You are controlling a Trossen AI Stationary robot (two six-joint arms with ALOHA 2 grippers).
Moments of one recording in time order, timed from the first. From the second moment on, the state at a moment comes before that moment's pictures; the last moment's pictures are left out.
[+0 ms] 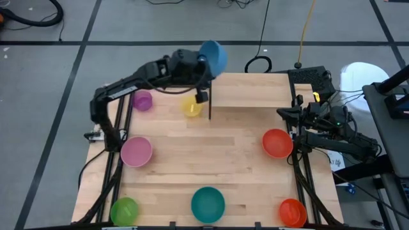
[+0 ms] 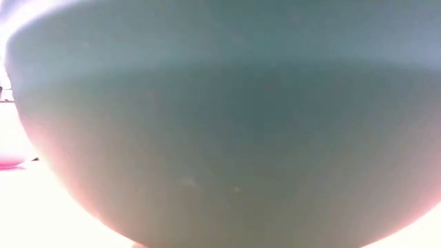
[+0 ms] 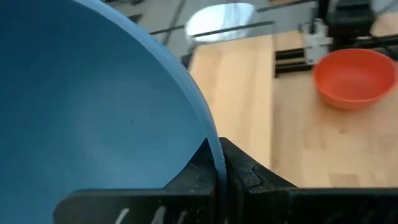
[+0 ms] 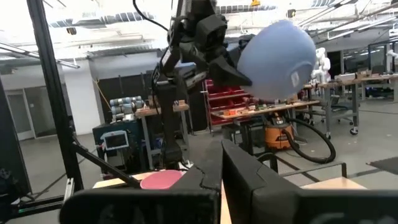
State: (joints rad) left arm 0.30 1.78 2.07 -0.80 -0.10 0.37; right arm -0.25 0.08 0.43 -0.14 -0.05 0.16
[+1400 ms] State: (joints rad) left arm 0.35 2.18 2.26 -1.06 0.00 0.29; right arm -0.25 0.08 0.43 -0.17 -0.05 0.11
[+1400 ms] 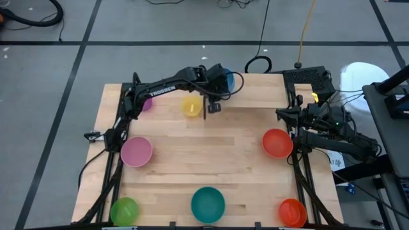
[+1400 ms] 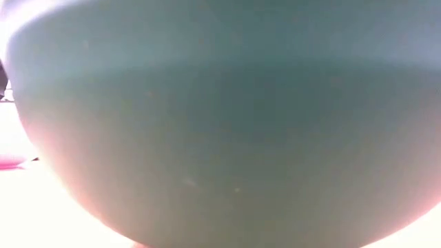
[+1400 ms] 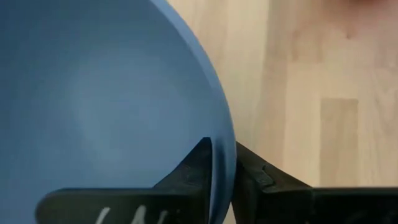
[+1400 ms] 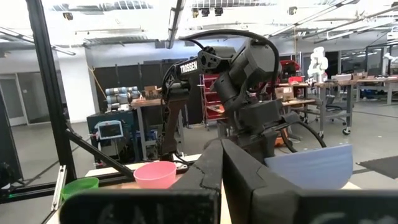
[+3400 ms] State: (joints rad) left arm 0.41 2.06 2.02 -1.02 0.00 -0.04; right arm -0.25 0.08 0.43 -0.17 -0.05 0.11
